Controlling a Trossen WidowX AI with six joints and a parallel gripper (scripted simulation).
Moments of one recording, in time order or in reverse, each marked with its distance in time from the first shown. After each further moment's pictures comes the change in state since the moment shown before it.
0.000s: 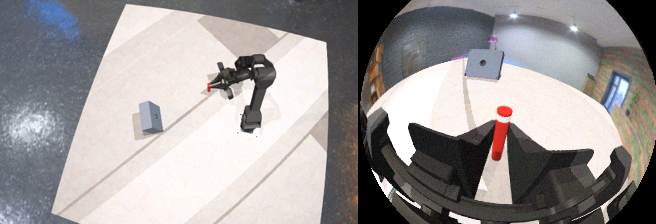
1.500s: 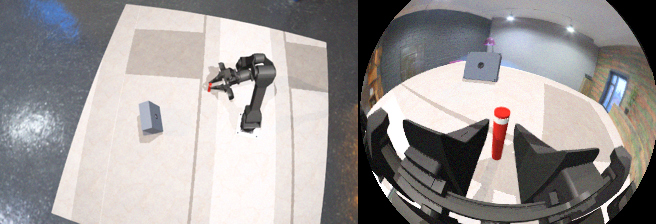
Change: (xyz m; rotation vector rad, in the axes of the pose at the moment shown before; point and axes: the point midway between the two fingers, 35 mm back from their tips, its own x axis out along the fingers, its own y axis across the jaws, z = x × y) arm -0.003 0.000 -0.002 0.014 -0.033 -0.018
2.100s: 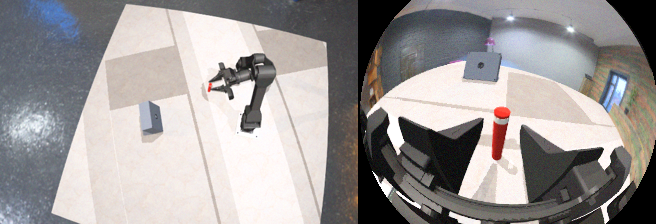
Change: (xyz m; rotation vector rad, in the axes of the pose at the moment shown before) arm 0.000 0.000 0.000 0.000 0.000 0.000
